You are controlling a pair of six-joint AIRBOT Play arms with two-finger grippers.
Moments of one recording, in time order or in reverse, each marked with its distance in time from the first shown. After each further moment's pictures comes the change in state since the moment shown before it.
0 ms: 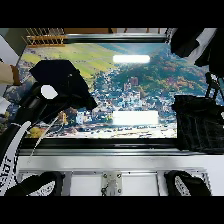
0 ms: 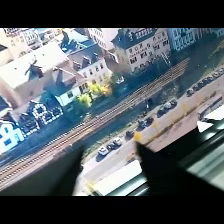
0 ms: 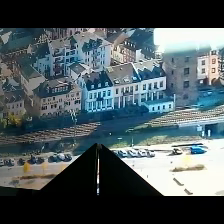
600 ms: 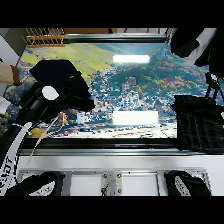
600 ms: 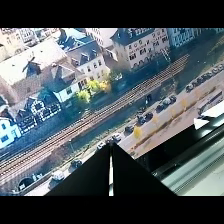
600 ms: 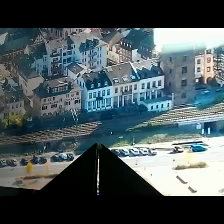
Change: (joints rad) left arm -0.021 0.000 -0.019 -0.040 -0.013 -0.005; right arm 0.000 0.000 0.000 0.000 0.000 0.000
